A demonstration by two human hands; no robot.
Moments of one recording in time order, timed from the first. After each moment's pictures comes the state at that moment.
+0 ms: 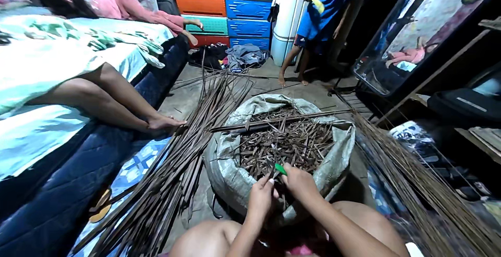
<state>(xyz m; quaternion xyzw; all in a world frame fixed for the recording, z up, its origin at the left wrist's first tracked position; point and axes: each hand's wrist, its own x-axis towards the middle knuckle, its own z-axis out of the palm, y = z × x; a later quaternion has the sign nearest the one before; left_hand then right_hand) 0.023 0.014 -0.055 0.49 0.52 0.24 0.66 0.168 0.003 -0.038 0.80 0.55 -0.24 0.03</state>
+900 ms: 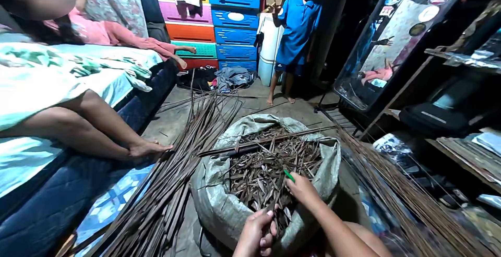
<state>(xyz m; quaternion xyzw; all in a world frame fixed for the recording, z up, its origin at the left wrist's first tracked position) 0.012 0.008 -0.048 0.33 0.40 0.17 0.84 0.230 0.016 -0.055 0.83 0.46 -0.30 -0.12</state>
